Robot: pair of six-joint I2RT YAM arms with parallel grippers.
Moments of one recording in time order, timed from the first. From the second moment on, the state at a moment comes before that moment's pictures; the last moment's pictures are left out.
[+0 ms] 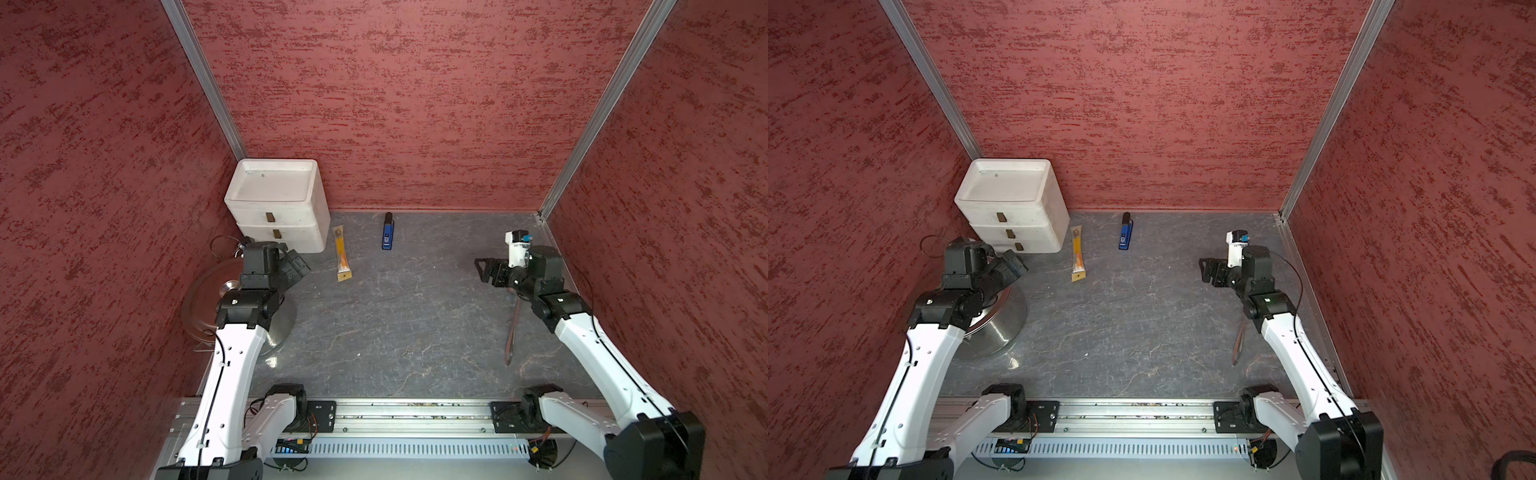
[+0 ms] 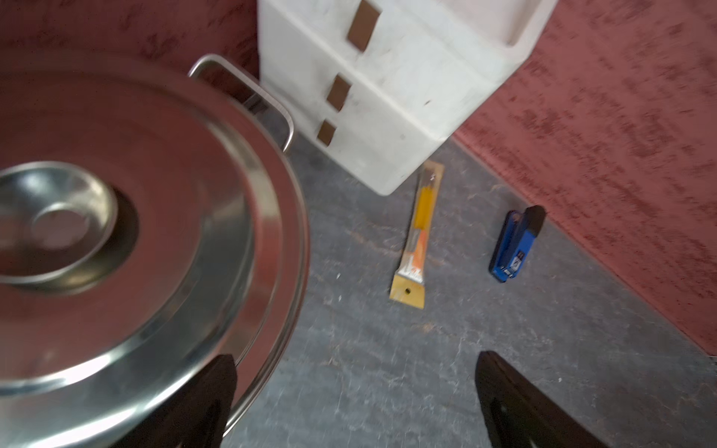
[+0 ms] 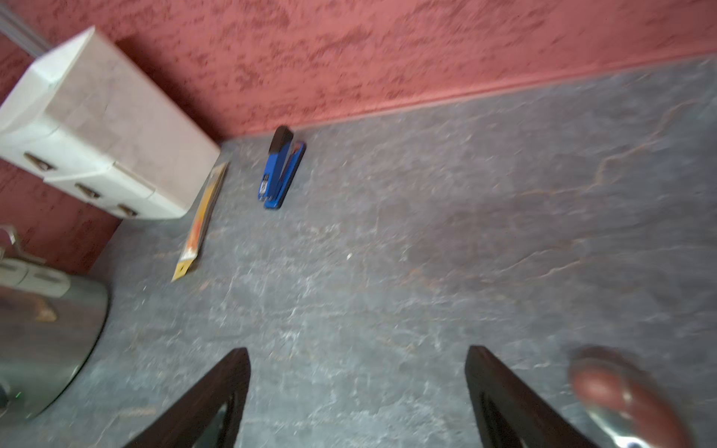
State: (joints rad) left arm 0.03 0.95 1.10 -0.94 -0.16 -0.63; right arm 0.18 1.07 0.84 -0.32 -0.26 0.28
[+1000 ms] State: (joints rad) left arm 0.11 0.94 1.27 -1.28 -0.42 -0.76; right arm 0.34 1.45 1.23 -0.56 -0.46 0.30
